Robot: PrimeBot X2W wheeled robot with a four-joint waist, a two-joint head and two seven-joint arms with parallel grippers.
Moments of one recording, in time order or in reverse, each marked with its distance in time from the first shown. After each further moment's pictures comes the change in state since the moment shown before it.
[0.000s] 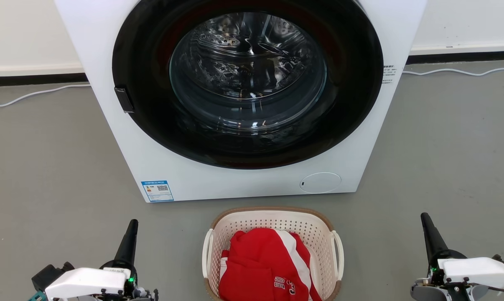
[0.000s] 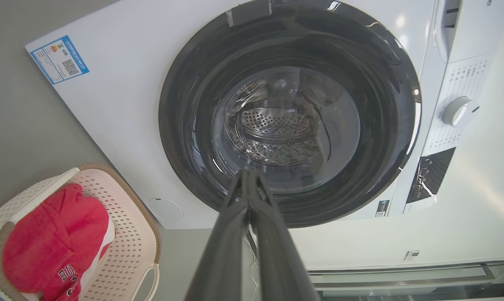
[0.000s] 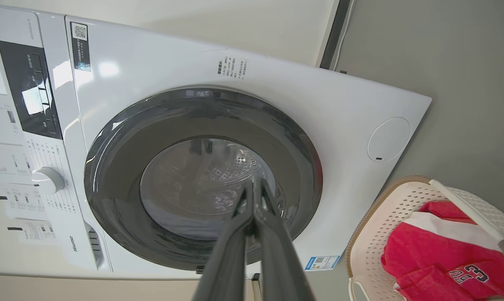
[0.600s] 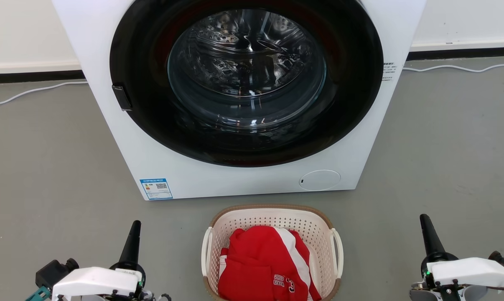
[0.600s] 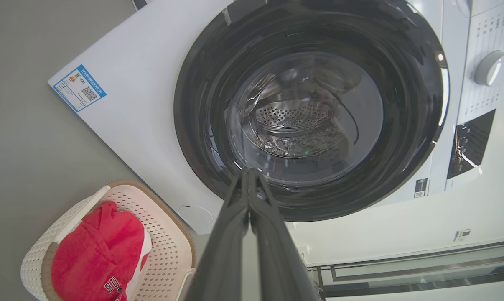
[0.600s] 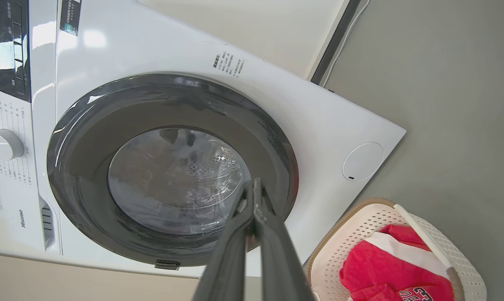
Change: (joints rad) left arm 0.001 -0.001 -0.021 0.006 0.179 0.000 -0.053; right arm 0.001 -0.002 0.018 0.014 -0.193 0.000 -0.053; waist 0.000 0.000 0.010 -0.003
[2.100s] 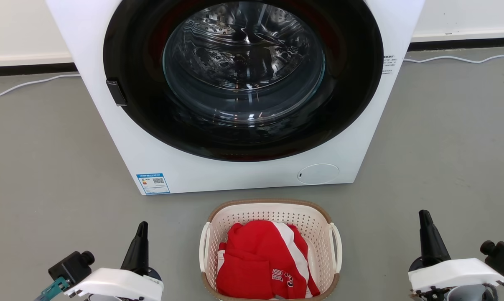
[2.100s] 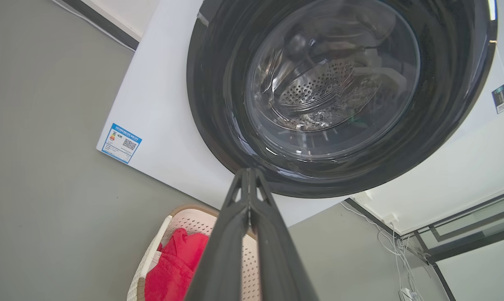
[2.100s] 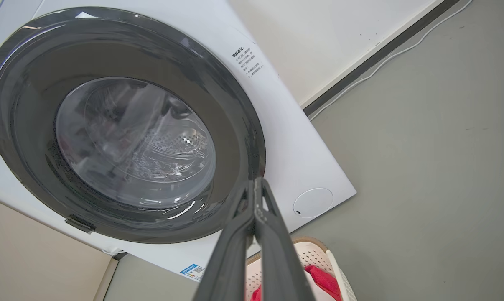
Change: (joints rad) left arm 0.002 -0.003 -0.040 0.023 0.447 0.000 -0.130; right arm 0.002 -0.008 0.027 0.007 -0.484 0.000 -0.123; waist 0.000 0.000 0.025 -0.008
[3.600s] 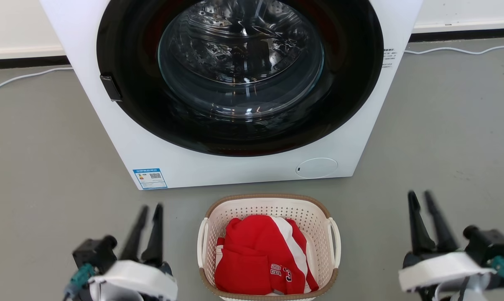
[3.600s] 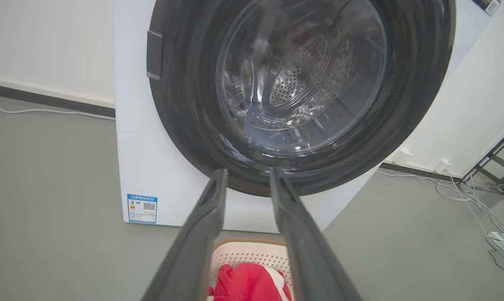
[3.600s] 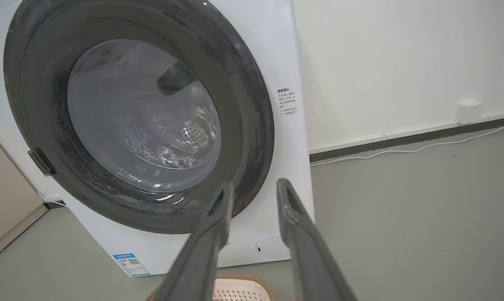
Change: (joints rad) left arm -0.036 0.001 -0.027 -0.031 0.412 0.000 -0.116; right arm -0.033 -0.027 0.020 -0.039 -0.444 0.000 -0.121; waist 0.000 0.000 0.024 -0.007
